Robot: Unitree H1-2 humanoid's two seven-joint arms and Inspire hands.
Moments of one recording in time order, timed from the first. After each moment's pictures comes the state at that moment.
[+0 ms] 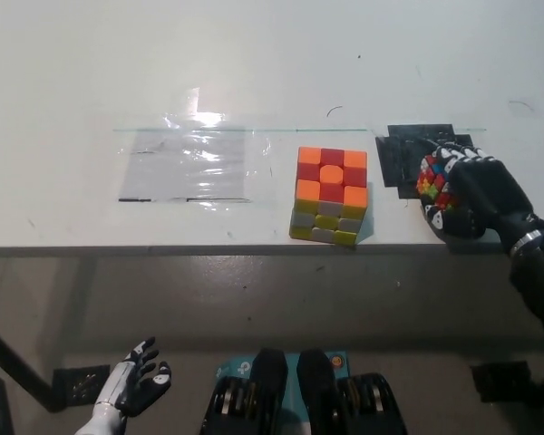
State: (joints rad) left_arm -0.15 0.15 0.01 0.54 0.10 -0.01 -0.02; right_arm -0.66 -0.44 0.43 0.60 -0.68 -0.12 -0.11
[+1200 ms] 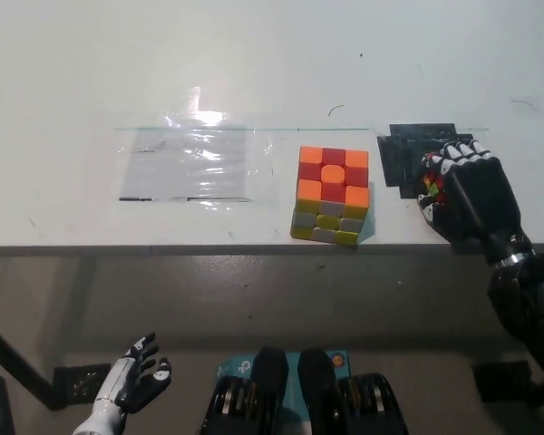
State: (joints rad) left_arm -0.15 0.15 0.01 0.52 0.10 -0.01 -0.02; right_arm -0.75 -0.36 0.56 1.02 -0.82 -0.35 -0.78
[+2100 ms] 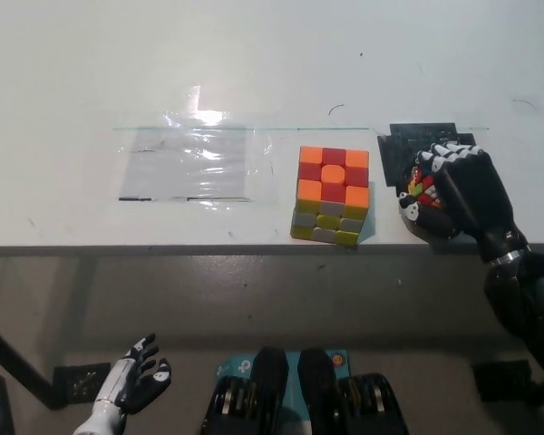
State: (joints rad) left_arm -0.15 0.15 0.01 0.52 0.09 -0.01 -0.02; right_arm -0.75 -0.36 0.55 0.97 -0.82 -0.43 -0.80
